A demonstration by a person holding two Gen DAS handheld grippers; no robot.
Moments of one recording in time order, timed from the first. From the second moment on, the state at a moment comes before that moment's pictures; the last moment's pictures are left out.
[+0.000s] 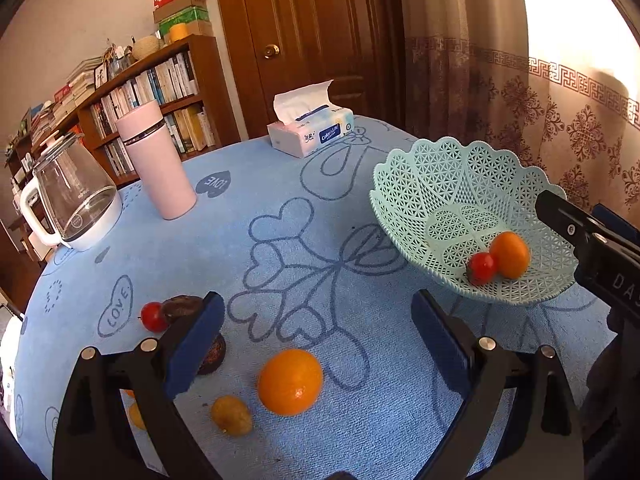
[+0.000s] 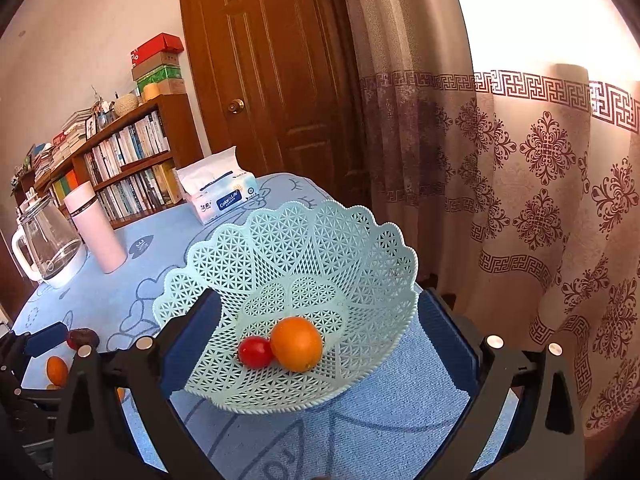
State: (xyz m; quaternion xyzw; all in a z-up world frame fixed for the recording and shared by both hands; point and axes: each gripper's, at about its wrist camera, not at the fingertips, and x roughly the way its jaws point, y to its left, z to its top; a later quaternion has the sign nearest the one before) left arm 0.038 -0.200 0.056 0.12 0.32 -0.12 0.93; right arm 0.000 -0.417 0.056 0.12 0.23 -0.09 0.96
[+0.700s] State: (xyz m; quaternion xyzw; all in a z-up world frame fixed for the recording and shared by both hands) left arm 0.027 -0.166 0.066 0.12 0.30 -0.05 0.95; right arm 0.000 -0.408 0.055 0.12 0.23 -0.04 0.96
